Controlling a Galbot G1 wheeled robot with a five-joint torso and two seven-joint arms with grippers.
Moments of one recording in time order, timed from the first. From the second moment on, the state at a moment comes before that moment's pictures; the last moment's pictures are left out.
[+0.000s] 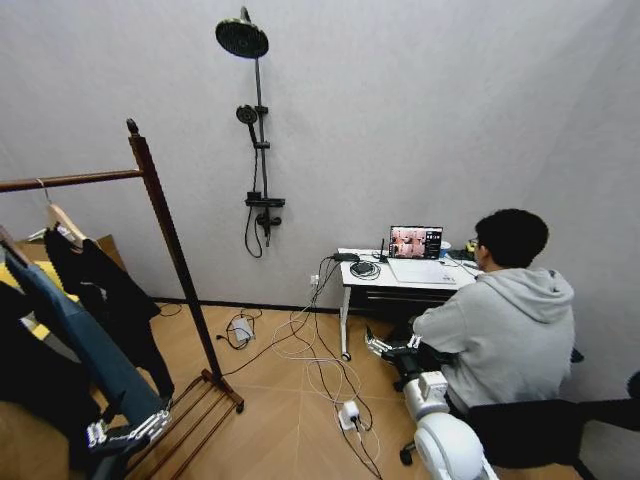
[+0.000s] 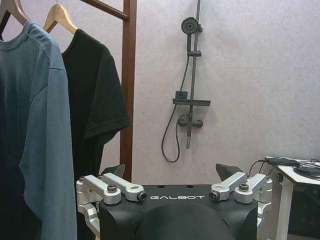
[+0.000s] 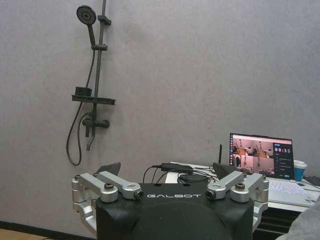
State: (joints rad) left arm 1.83 -1.30 -0.87 -2.29 -0.49 -0.05 0.04; right arm -1.29 1.29 0.51 2.12 0.16 -0.21 0.14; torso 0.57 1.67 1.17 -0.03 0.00
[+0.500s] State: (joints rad) left arm 1.83 -1.30 -0.87 -2.29 -0.49 -0.05 0.04; right arm -1.30 1.29 0.51 2.12 0.16 -0.21 0.14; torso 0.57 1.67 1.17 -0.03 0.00
